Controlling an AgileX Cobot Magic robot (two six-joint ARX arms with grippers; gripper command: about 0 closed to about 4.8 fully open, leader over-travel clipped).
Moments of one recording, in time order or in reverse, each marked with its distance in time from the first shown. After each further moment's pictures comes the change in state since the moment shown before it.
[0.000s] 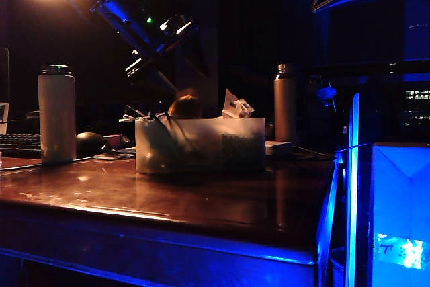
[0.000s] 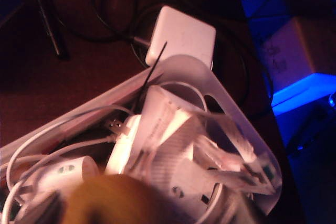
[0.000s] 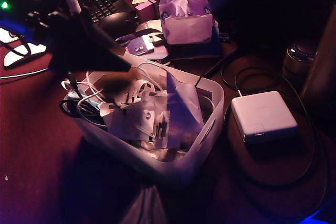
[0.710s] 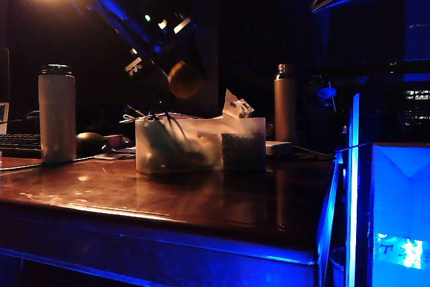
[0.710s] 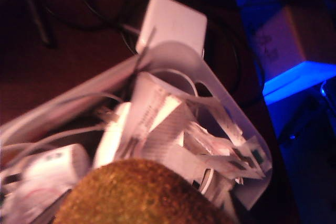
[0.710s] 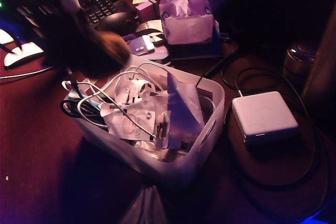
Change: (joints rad) left arm 0.002 -0.004 0.000 -0.037 0.031 0.016; right arm 0.000 0.000 0.000 0.000 0.000 0.000
